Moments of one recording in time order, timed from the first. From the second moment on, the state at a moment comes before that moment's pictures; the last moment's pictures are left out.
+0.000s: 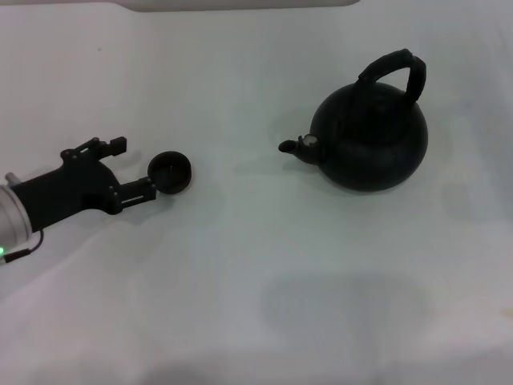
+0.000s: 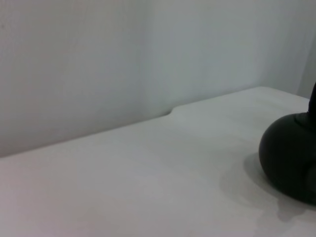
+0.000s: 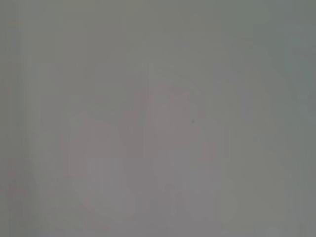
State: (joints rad) left arm -0.14 -2.08 1.31 0.78 1.43 1.05 -1.22; right arm 0.28 2.01 -0.79 -0.27 -0.82 -1.15 0.59
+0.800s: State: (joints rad) left arm -0.23 -2.07 1.30 0.67 1.43 1.03 -1.22; right arm 0.28 2.01 -0.79 -0.27 -0.82 -1.16 0.59
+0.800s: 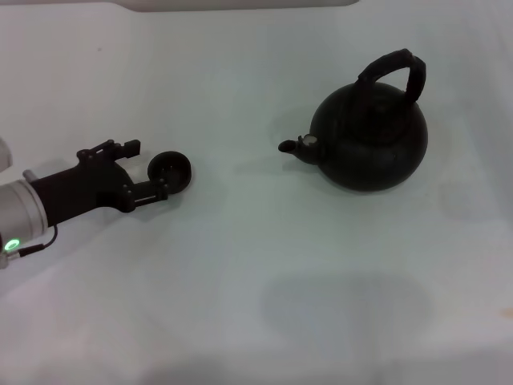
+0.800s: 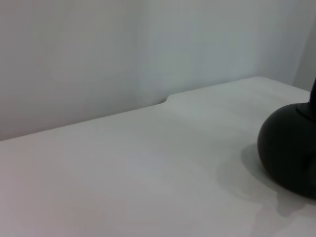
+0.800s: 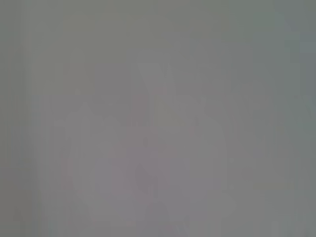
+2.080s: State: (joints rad) left arm -0.30 -2.07 1.31 0.63 1.52 1.01 -1.28; right arm 0.29 2.01 -0.79 -0.27 -0.81 -1.16 0.59
